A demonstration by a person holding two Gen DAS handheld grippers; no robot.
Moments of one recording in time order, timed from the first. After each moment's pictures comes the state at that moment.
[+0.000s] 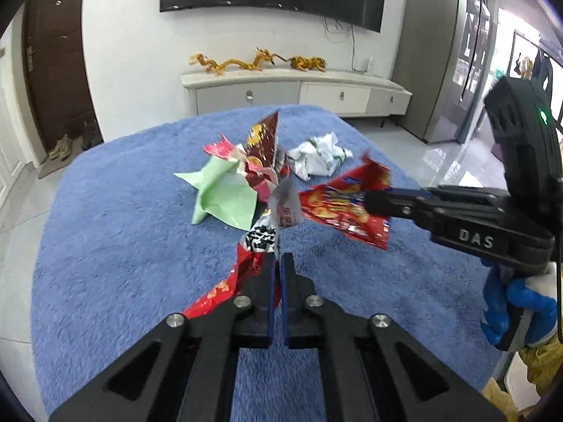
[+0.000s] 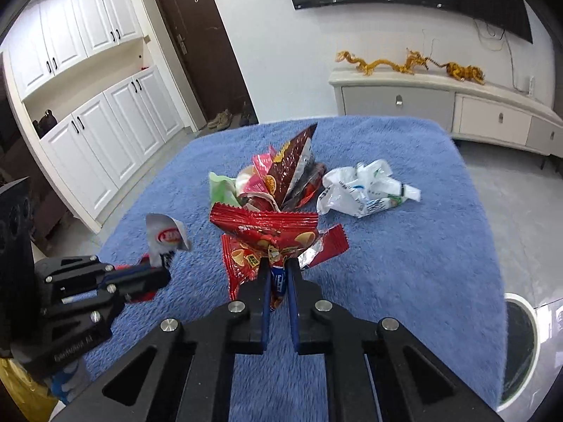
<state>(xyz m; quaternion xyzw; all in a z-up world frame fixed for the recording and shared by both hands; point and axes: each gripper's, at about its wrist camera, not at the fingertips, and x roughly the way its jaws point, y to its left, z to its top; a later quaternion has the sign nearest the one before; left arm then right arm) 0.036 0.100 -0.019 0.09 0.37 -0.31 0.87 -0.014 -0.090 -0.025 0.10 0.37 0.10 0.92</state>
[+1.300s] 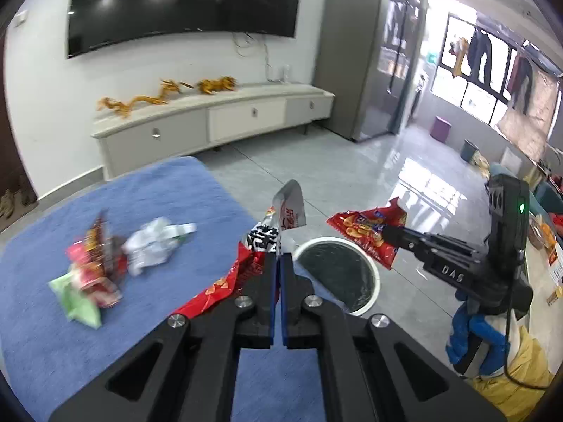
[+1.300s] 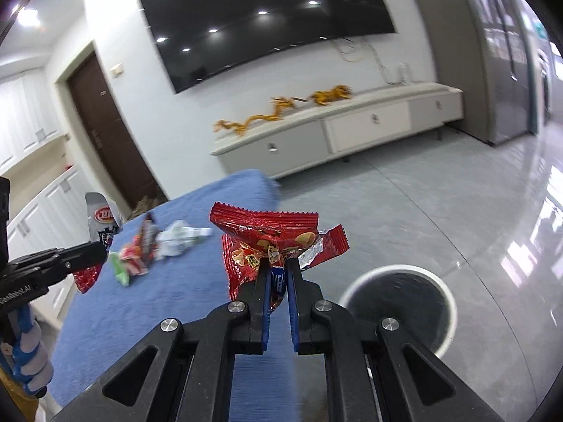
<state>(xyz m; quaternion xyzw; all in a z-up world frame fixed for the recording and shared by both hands) -0.012 -0.090 0.045 0.12 0.34 -0.45 0.82 -0.156 -0.277 -0.011 0.21 0.27 -0.10 0.93</state>
